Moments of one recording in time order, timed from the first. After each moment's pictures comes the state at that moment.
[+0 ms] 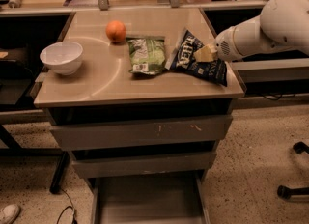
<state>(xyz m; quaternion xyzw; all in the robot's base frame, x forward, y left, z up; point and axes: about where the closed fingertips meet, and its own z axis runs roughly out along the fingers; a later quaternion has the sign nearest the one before) 0.679 -0.158 0.863 -0.29 0.86 0.15 0.39</state>
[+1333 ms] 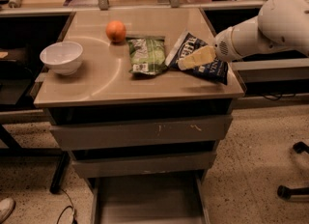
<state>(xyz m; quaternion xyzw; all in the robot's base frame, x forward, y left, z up) 0.679 -0.158 0.863 -0.29 0.86 0.15 0.39</state>
